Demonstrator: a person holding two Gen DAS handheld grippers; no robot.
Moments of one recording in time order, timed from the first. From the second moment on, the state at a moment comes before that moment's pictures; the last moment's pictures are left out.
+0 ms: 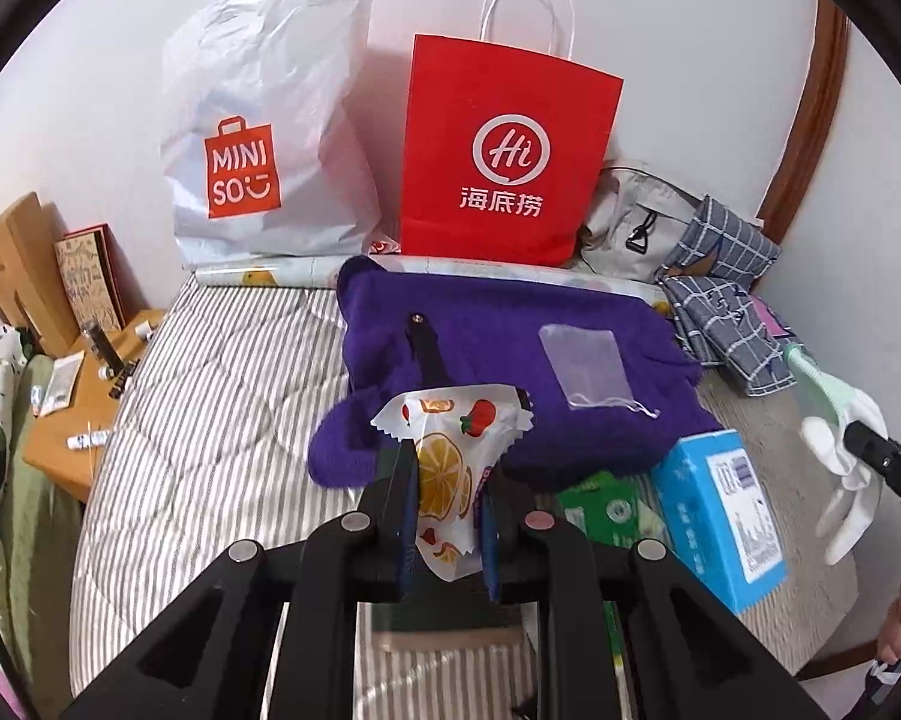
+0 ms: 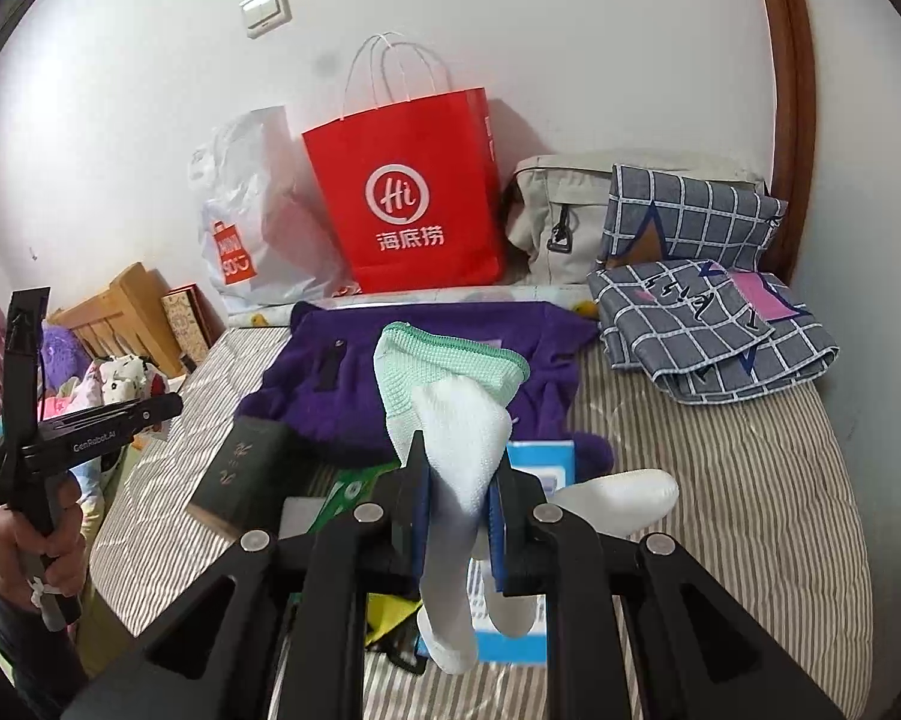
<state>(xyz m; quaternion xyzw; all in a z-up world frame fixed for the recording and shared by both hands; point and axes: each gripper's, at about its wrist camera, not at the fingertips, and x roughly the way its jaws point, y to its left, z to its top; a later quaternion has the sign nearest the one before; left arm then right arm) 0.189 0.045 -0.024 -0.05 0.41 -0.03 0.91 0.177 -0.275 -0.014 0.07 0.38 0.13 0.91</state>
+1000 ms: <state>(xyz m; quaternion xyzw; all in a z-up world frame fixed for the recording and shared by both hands) 0.303 0.053 -0.081 -0.05 0.49 -0.05 0.87 0.332 -0.235 -0.062 0.06 0.42 0.14 0.89</state>
